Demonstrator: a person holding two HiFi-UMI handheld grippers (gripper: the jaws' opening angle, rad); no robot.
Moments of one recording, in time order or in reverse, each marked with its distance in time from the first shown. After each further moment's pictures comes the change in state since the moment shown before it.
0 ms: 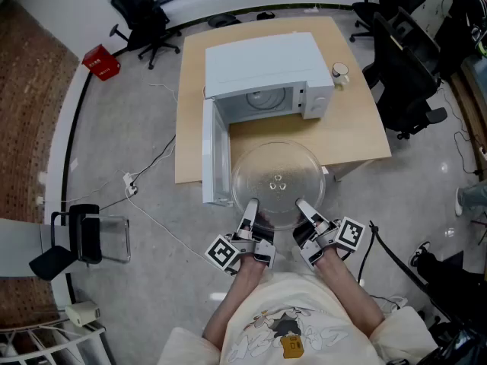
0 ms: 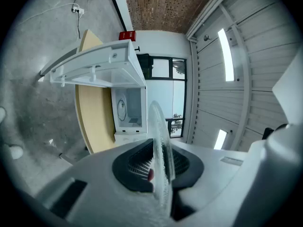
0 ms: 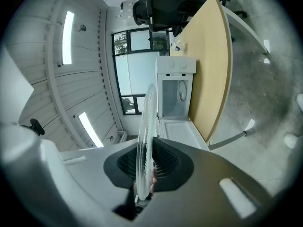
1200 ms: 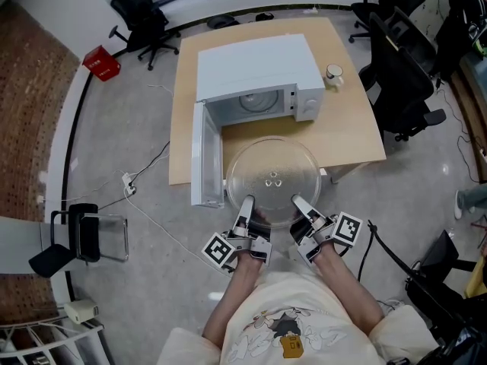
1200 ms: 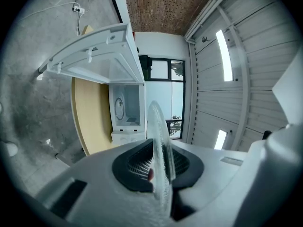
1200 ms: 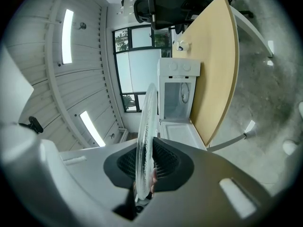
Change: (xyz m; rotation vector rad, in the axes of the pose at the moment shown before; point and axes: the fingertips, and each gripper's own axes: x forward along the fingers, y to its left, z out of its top) left arm 0.025 0.002 -0.018 0.019 -0.032 -0.018; right arm -0.001 0.004 0.035 -0.023 0.050 0.011
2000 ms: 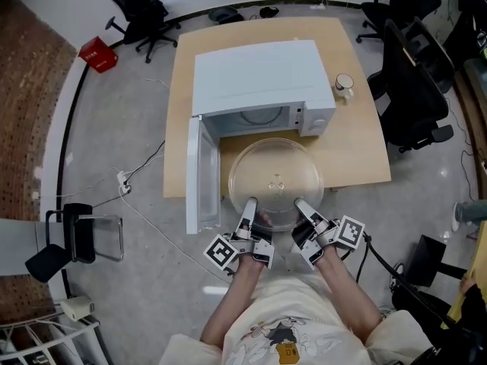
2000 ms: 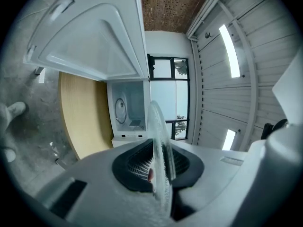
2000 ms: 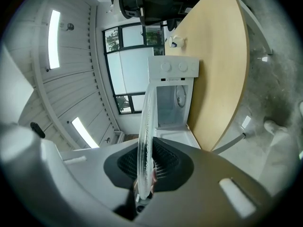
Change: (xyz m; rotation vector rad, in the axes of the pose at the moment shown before) left arm 0.084 0.025 0.023 -0.005 -0.012 0.051; right arm 0.060 -0.025 0.063 0.091 0.009 -0.052
